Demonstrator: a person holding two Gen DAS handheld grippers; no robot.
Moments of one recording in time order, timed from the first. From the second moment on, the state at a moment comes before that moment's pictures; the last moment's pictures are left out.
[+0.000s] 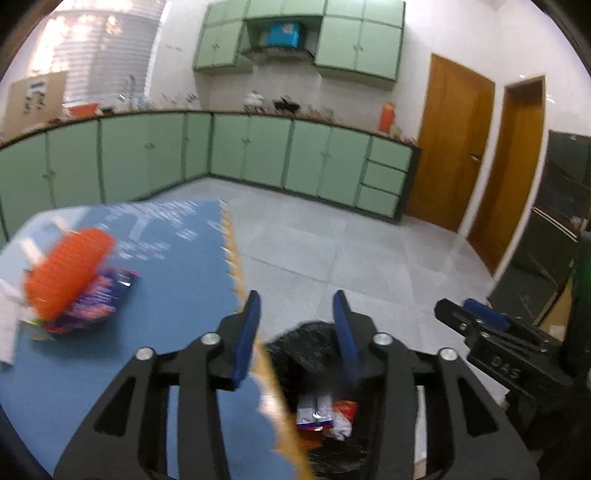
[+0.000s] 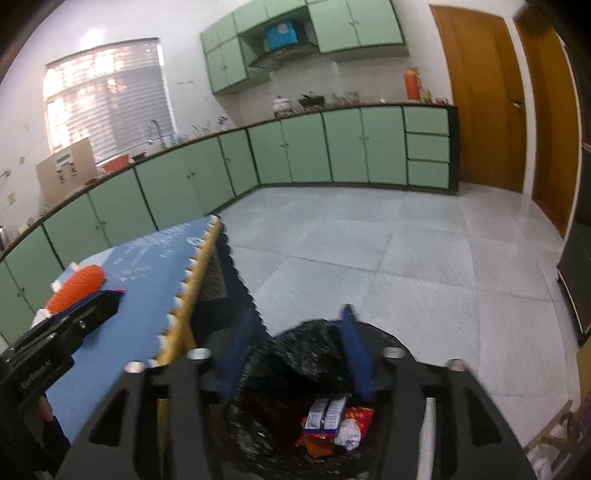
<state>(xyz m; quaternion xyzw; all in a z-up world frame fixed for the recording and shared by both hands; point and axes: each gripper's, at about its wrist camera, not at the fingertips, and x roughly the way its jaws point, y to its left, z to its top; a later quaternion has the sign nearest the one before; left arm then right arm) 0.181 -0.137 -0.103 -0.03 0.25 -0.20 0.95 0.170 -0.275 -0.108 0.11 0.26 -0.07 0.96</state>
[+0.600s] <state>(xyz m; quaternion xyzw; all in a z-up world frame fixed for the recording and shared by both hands) 0.168 0.061 -0.084 0.01 0.22 0.07 0.97 0.224 -0.092 -0.087 0.06 0.24 0.10 0.96</state>
